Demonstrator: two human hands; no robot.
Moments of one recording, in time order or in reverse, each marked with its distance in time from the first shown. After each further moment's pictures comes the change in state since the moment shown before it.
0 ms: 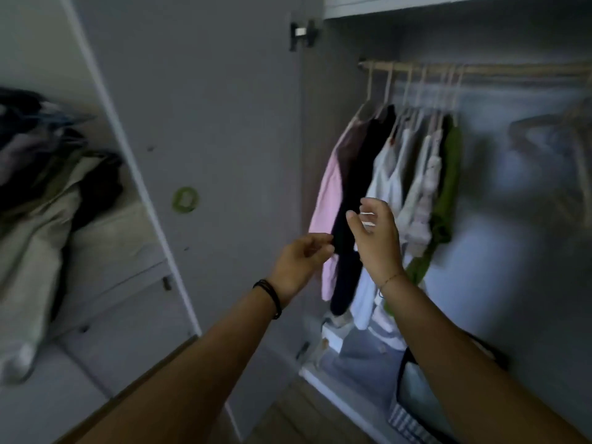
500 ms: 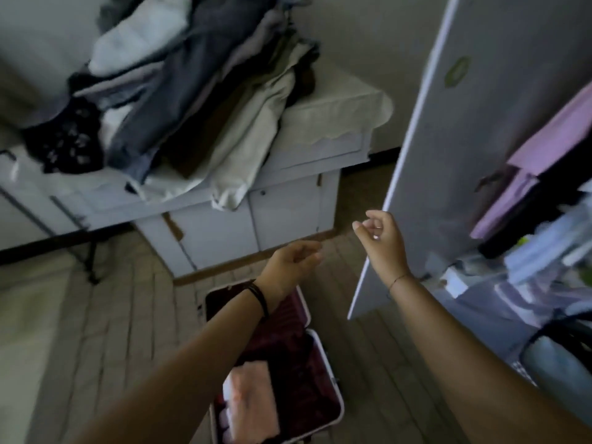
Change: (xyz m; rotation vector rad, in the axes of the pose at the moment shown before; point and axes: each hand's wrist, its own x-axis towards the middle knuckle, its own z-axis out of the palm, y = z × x) left_hand -0.369 -0.120 -0.218 0.005 0.448 -0.364; right_hand -0.322 -0.059 0.223 0.142 -0.590 0.187
